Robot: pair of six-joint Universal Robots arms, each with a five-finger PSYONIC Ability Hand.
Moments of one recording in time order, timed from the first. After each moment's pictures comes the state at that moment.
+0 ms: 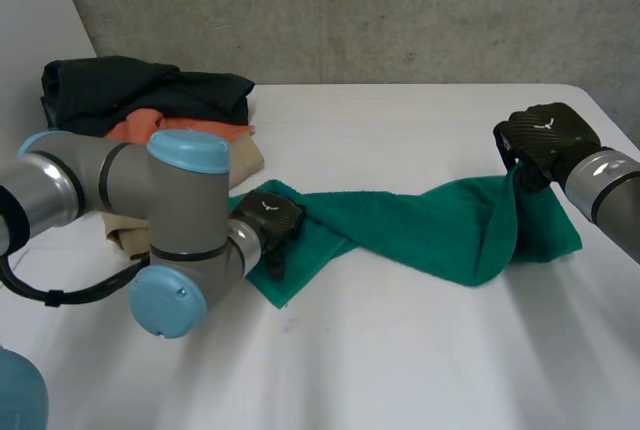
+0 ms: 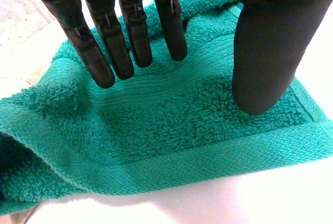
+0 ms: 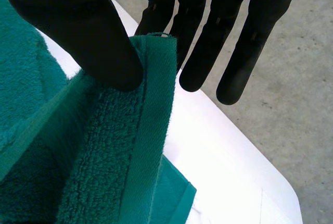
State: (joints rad) left arm 4.11 -2.35 -1.12 2.95 -1.58 3.48; right arm 1.72 -1.19 1.44 -0.01 1.28 2.61; left_hand 0.60 0.60 0.60 0.60 0.42; right_hand 1.15 1.18 1.19 1.20 1.00
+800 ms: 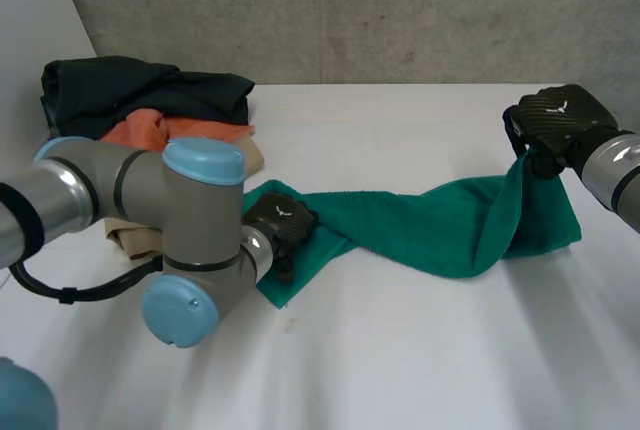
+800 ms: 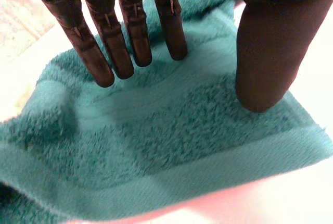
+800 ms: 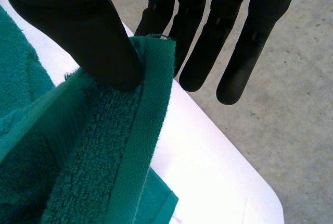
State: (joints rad) left arm 4.07 -2.37 -1.11 2.97 -1.59 3.56; right arm 1.70 -1.25 1.42 0.03 1.25 2.59; left_hand 0.59 0.59 0.59 0.58 0.40; right_hand 1.15 1.18 1.19 1.20 1.00
